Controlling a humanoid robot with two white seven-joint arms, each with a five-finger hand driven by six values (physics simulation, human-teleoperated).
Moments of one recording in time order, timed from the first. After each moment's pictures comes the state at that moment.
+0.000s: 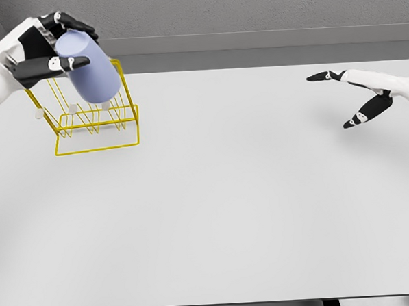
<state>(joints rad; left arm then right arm) -0.53 0.62 -0.19 -1.47 0.79 0.13 -0.61 -0.87 -0.83 0.87 -0.96 -0.22 -0.61 0.61</state>
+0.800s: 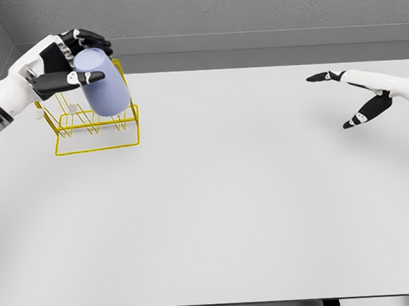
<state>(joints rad) -0.52 0.57 -0.20 -1.44 0.72 0.15 -0.61 -0.87 -0.83 0.87 -0.96 -0.22 -0.61 0.61</state>
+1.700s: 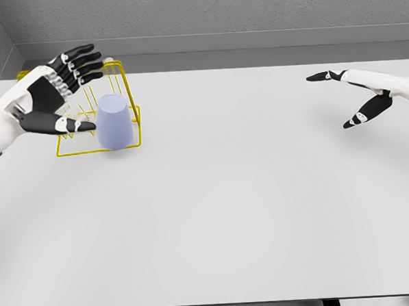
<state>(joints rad) -0.27 0.70 -0.17 -1.63 0.78 -0.04 -0.61 -0.87 -0.83 0.87 -0.96 -0.22 -0.61 0.61</state>
